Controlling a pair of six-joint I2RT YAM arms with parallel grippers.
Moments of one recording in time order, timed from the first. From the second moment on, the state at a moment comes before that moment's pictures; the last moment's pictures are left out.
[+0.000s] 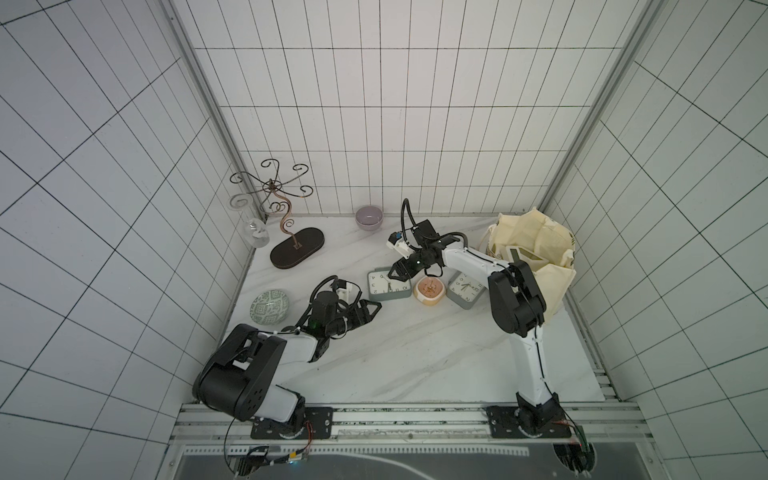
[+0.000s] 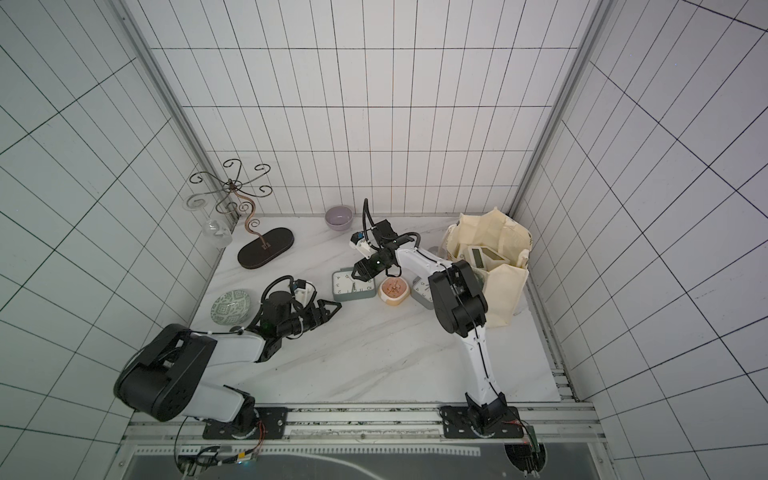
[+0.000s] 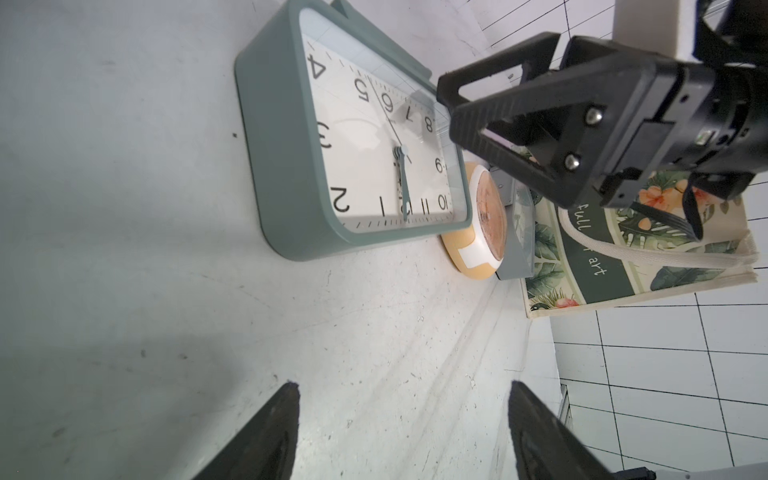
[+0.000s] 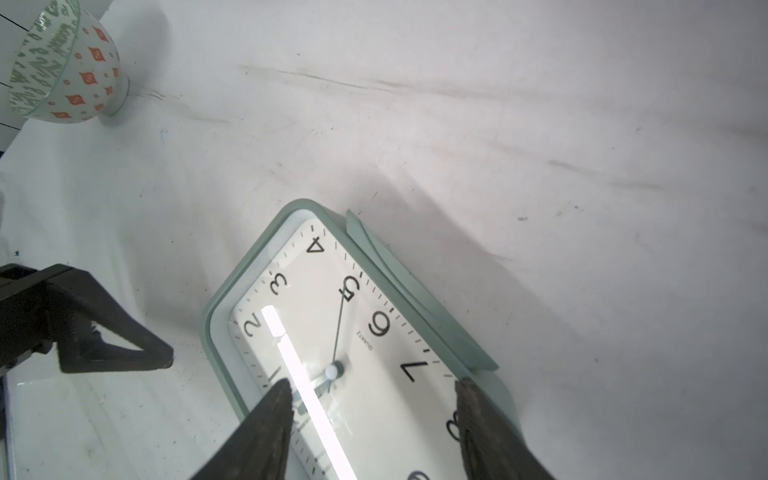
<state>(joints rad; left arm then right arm) -0.36 1.46 0.32 0.63 0.51 -0.85 0.53 2.23 1.77 -0.55 -0.48 -0.19</state>
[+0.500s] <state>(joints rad) -0.36 1.52 0.33 0.66 0.53 -0.85 0.52 2.27 1.86 -0.63 -0.45 -0.29</state>
